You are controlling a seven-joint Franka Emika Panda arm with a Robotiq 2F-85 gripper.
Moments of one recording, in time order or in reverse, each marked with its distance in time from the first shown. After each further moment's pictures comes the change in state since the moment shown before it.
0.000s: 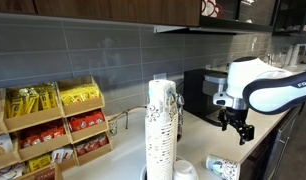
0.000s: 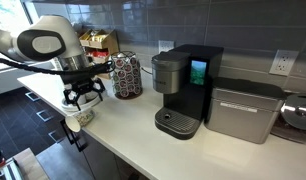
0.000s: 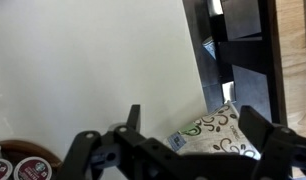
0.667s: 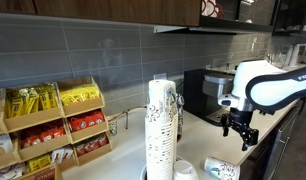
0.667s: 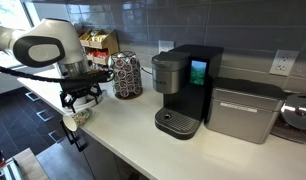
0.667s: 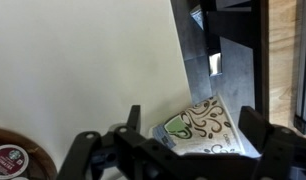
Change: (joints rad) arm 0.013 -0.031 -0.065 -0.044 0.175 0.000 -0.147
